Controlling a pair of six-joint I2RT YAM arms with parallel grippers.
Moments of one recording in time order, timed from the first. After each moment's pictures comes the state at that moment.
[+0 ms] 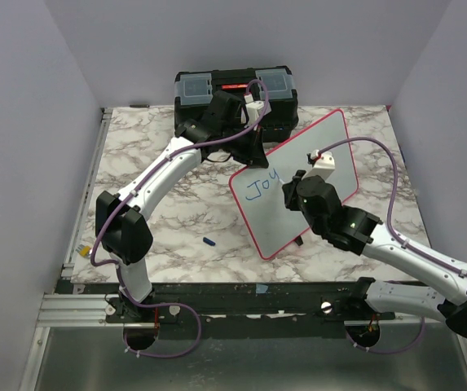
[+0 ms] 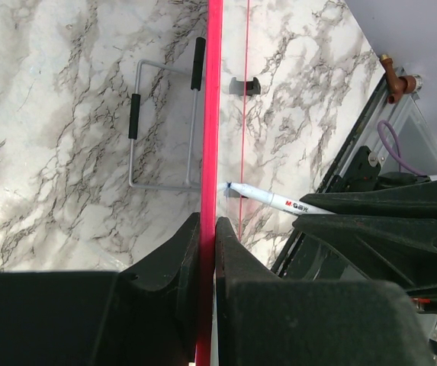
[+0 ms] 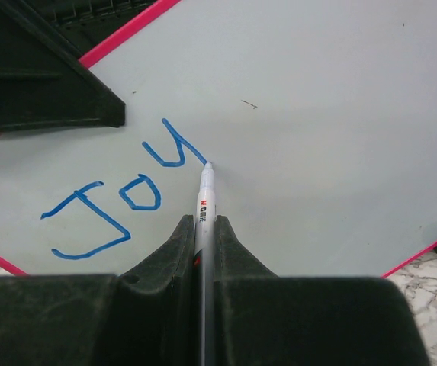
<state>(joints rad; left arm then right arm) -0.60 1.80 1.78 -0.68 0.59 -0.23 0.91 1.06 0.90 -0.30 0.63 0.57</state>
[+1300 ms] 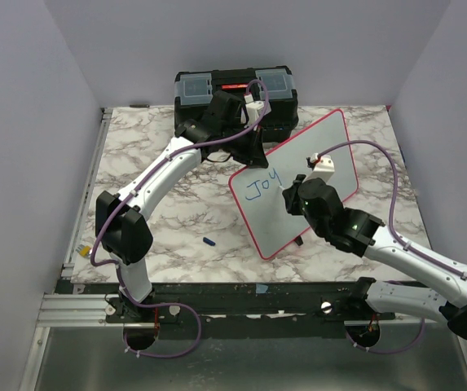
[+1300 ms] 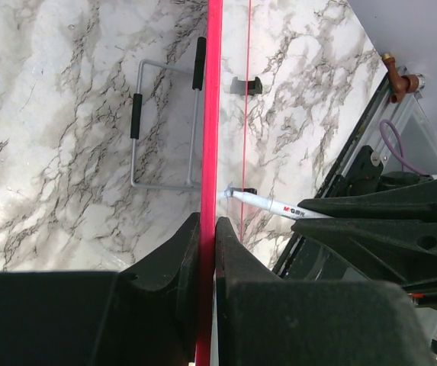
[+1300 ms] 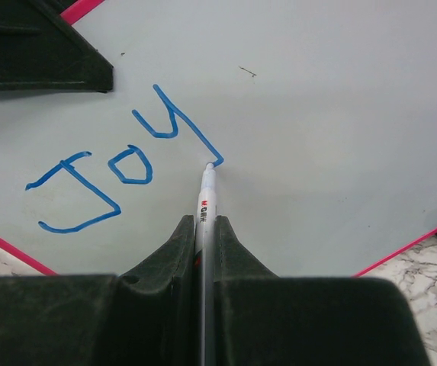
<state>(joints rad) -0.60 1.80 1.78 -0.68 0.58 -0.22 0.91 1.03 0.87 -0.34 0.58 0.58</state>
